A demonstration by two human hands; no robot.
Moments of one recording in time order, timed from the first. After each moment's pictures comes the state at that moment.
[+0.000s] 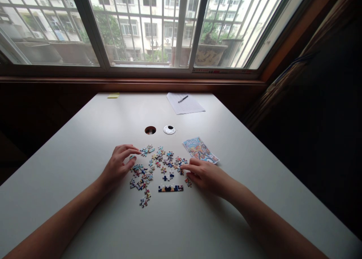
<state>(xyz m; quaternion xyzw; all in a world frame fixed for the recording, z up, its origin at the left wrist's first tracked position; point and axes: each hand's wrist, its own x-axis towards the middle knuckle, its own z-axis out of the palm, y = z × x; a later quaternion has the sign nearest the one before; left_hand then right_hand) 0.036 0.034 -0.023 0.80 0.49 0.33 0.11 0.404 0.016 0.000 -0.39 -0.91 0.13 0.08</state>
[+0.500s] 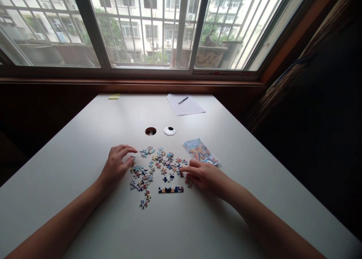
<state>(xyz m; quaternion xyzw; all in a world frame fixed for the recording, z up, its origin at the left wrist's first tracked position) 0.035 0.035 -0.021 0.77 0.55 0.32 0.07 0.405 0.016 0.000 -0.38 -0.91 0.12 0.08</state>
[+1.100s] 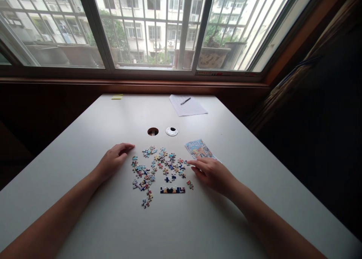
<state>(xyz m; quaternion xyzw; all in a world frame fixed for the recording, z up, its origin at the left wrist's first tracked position) 0.001 0.055 -0.019 0.73 0.57 0.29 0.22 0.415 0.026 -0.008 -0.41 -0.90 0.04 0.15</state>
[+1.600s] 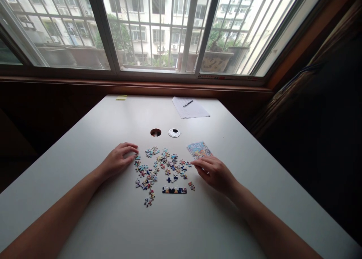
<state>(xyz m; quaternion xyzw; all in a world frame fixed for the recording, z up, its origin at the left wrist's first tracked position) -0.002 0.054 -0.016 0.80 0.51 0.25 0.17 0.420 0.034 -0.016 -0.36 -0.90 0.02 0.26</state>
